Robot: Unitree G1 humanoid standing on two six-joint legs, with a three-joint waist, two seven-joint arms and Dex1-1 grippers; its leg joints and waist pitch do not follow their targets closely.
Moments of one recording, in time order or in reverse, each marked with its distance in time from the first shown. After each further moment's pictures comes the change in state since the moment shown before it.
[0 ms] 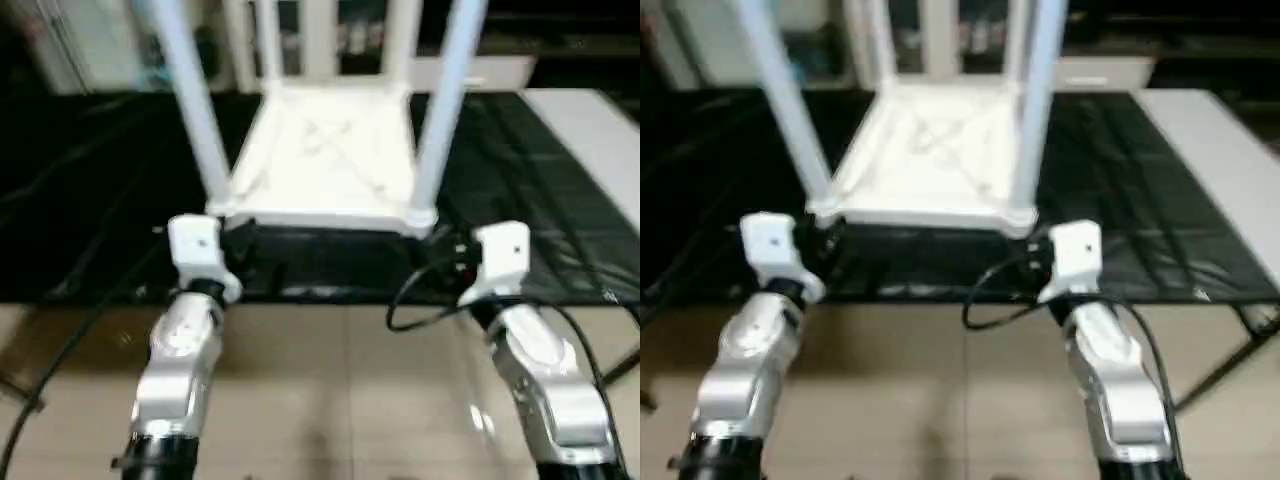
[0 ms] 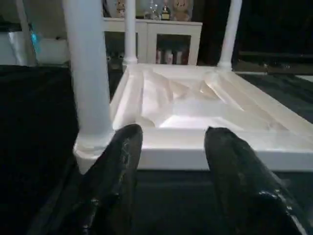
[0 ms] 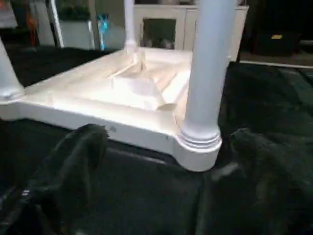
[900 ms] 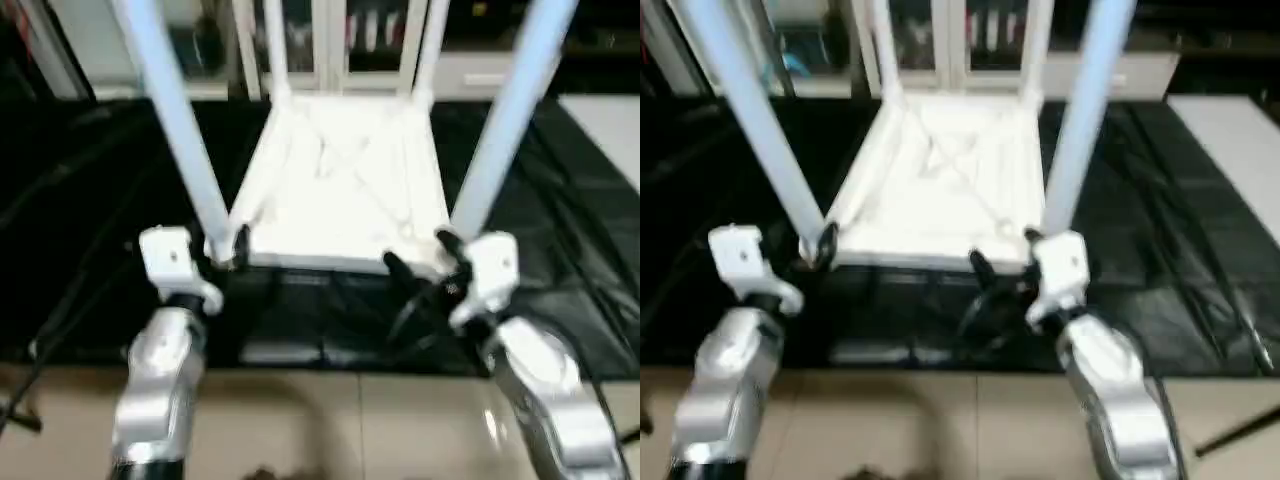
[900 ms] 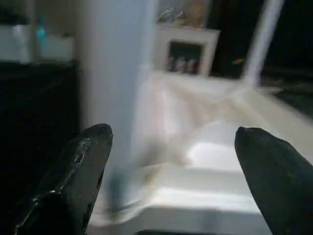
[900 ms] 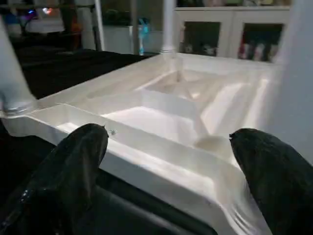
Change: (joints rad) left arm 0.099 -0.021 0.008 -0.112 -0.102 -0.042 -0.058; right arm 0.103 -0.049 0.020 -0.082 0.048 -0.047 0.125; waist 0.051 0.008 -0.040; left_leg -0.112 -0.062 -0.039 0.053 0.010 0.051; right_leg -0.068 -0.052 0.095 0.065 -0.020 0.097
